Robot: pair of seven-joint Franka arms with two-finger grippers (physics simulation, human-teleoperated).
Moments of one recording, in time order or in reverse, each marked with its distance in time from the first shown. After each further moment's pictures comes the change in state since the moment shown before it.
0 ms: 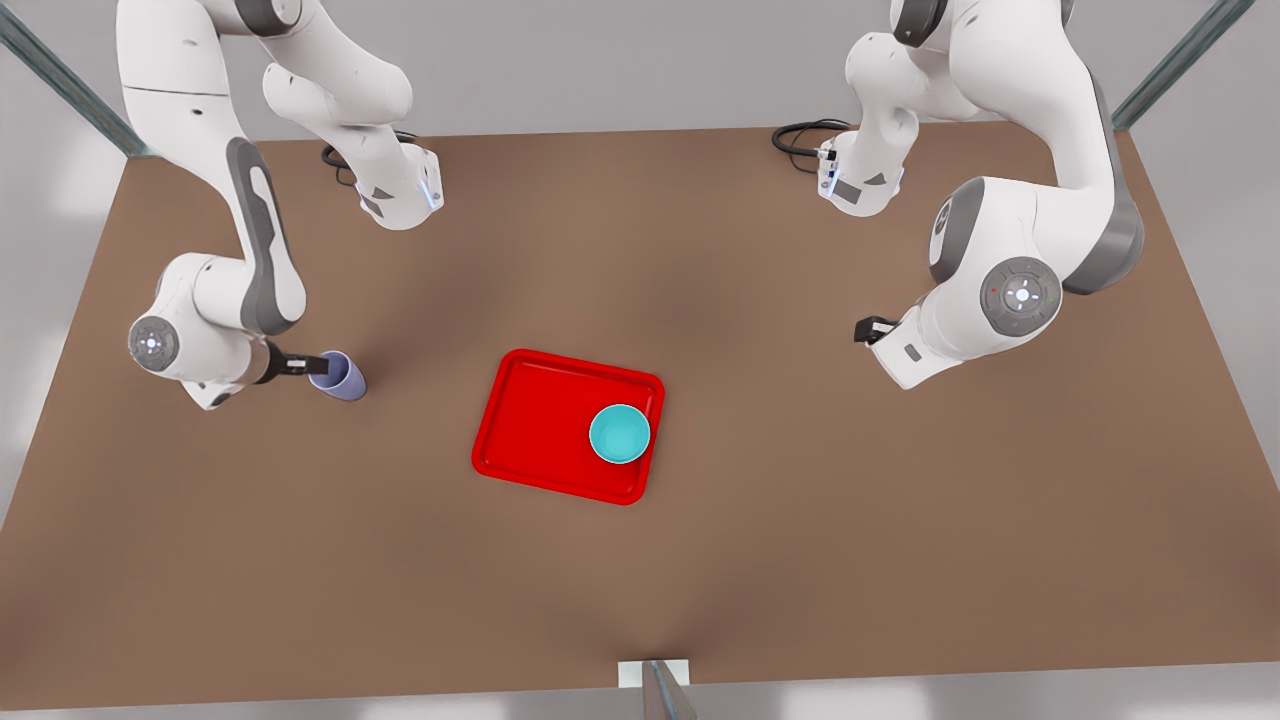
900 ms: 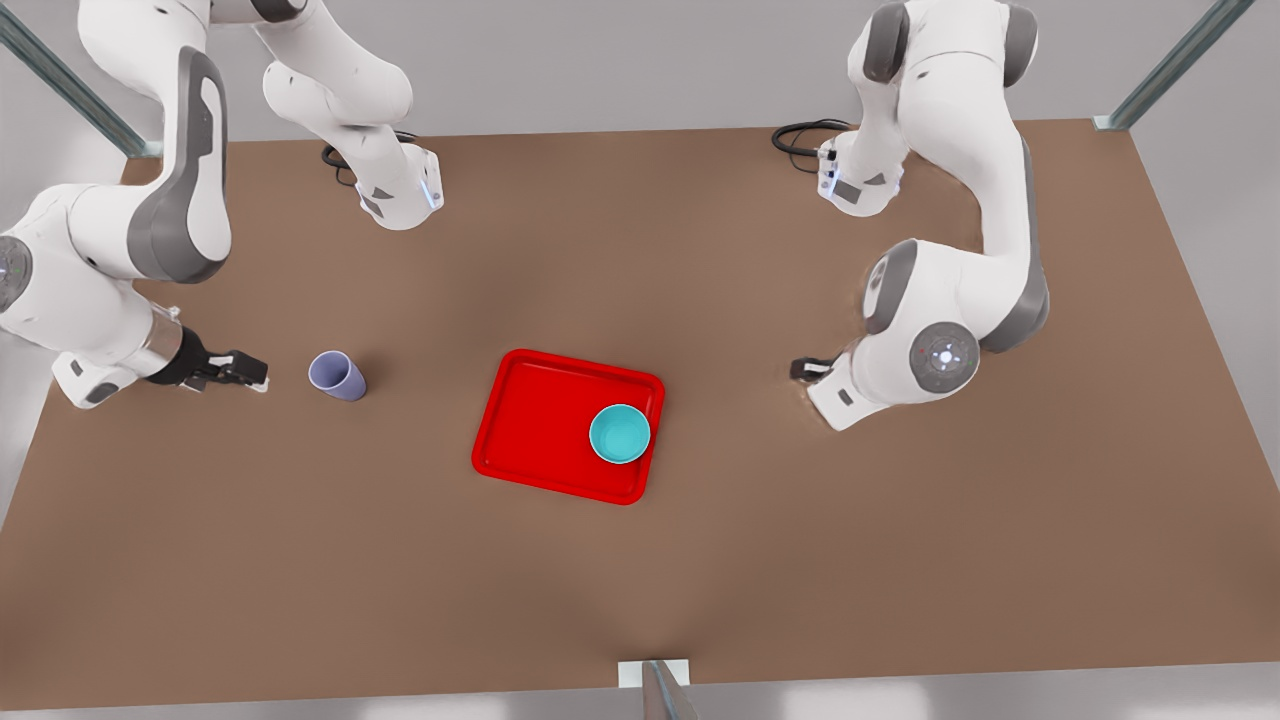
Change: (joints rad) left arm -0.149 0.131 0.161 0.048 -0.201 0.054 -0.002; right arm 0.009 -0.090 0.080 0.438 0.025 -0.278 0.084
